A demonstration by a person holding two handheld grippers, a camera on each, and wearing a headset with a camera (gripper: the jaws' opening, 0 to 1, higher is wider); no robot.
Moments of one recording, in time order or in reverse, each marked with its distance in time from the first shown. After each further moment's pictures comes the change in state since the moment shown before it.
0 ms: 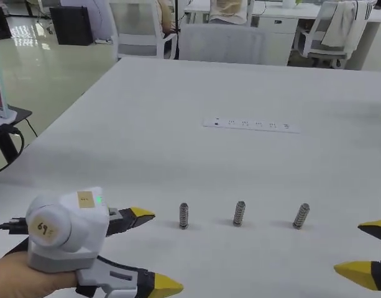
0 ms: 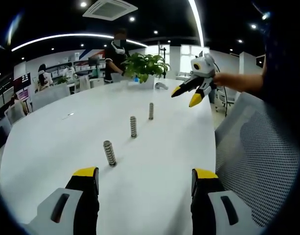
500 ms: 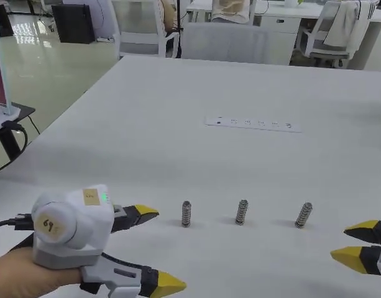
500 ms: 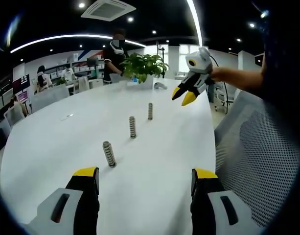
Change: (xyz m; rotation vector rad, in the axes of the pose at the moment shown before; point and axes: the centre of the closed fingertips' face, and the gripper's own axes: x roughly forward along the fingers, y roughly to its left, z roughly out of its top) left arm 0.000 0.000 0.000 0.012 -0.001 -0.004; right arm 0.007 0.008 0.002 0.002 0.123 -0.009
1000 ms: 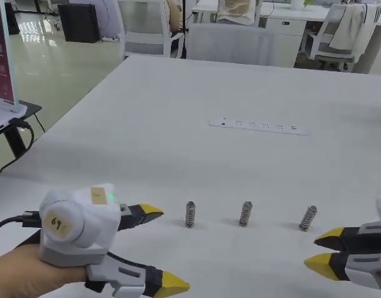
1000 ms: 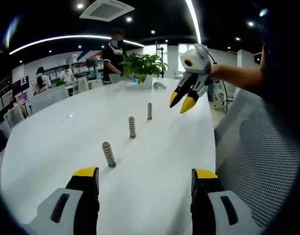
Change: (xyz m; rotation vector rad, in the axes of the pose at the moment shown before) left arm 0.001 -0.001 0.001 0.012 0.000 -0.003; right arm 0.025 0.023 0.011 -0.047 0.064 0.072
